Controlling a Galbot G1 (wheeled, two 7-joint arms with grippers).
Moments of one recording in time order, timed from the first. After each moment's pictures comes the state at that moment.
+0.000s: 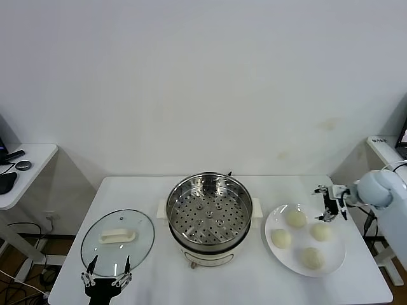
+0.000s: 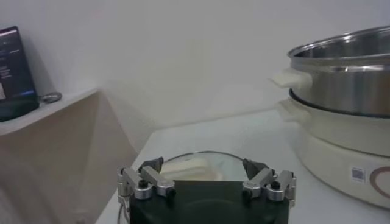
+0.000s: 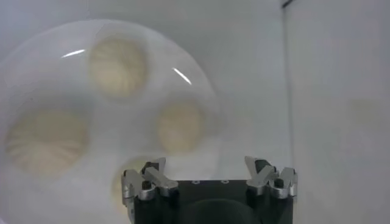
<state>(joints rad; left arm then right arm) 1.85 -1.51 -0.66 -2.14 0.07 0.05 -0.05 -0.50 0.69 0.05 1.32 -0.49 -0.03 -1.19</state>
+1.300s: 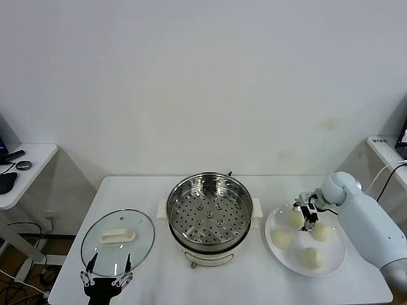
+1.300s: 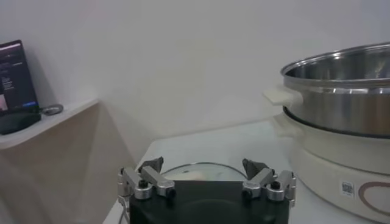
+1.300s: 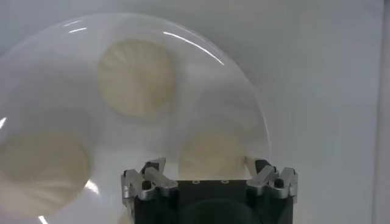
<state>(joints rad) 1.88 -1.51 -0.65 -2.19 0.09 0.05 -0.05 -0.40 0.88 -0.05 1.08 -0.63 0.04 -1.26</state>
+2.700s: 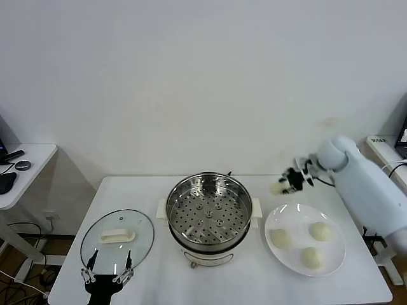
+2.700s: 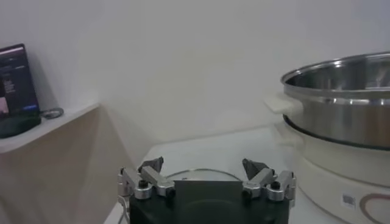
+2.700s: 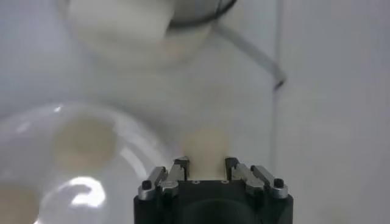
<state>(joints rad) 1.85 -1.51 -0.64 -2.20 0.08 0.05 -0.06 -0.02 0.89 -0.31 1.15 -0.25 0.01 -1.31</state>
